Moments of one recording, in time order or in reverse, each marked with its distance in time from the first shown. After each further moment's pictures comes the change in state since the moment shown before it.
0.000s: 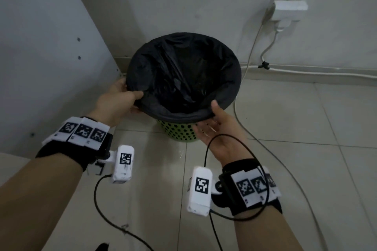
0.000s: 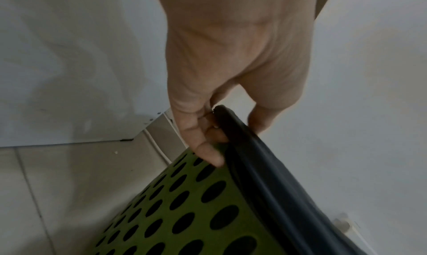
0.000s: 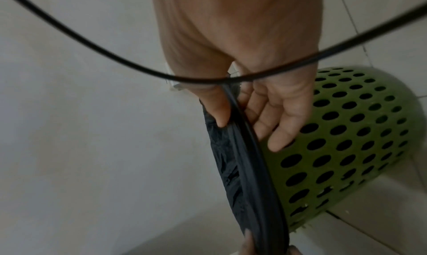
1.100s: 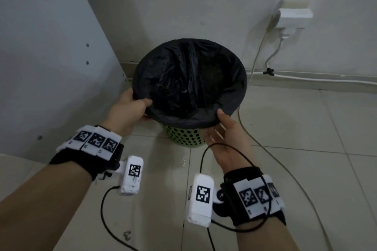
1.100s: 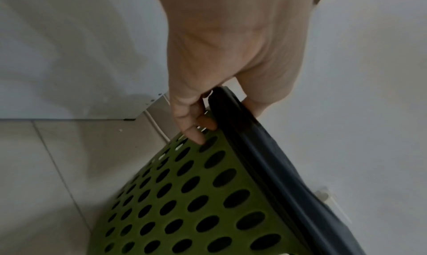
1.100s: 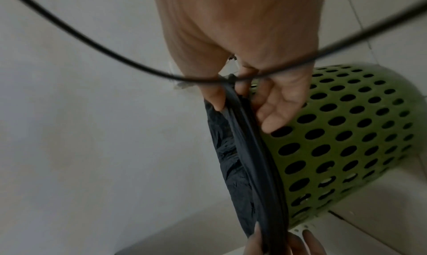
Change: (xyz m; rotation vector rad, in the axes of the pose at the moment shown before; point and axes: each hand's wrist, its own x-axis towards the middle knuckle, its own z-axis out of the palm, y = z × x) left_hand -0.007 -0.010 0.011 -0.034 0.031 0.006; right_hand 0.001 0.006 0.001 0.059 0.032 -0.068
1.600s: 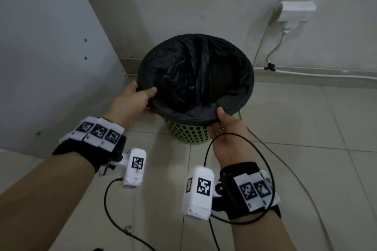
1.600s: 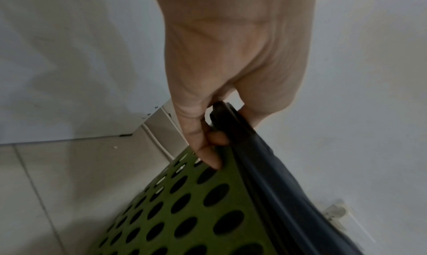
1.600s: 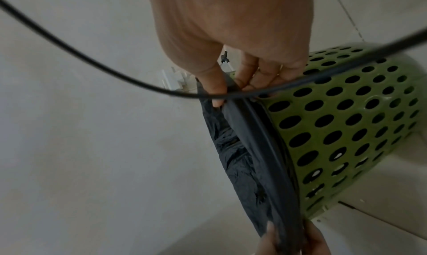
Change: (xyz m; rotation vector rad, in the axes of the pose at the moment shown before) left_hand 0.005 0.005 0.010 -0.040 -0.040 -0.035; right_hand 0.006 0.005 -0.001 0.005 0.042 -0.109
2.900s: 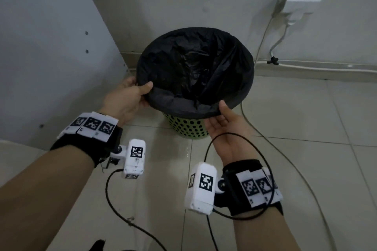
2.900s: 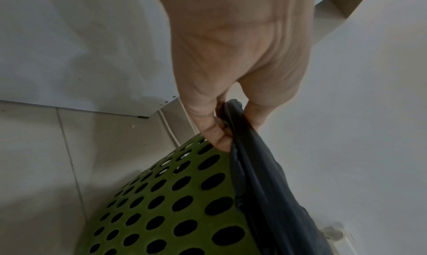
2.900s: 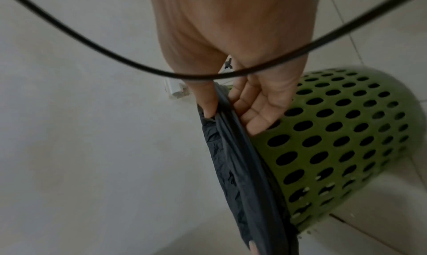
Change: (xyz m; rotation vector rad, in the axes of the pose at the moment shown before) left_hand 0.007 -0.009 -0.014 -0.218 0.006 -0.011; right_hand -0.005 0.000 -0.005 0.131 -0.068 0.098
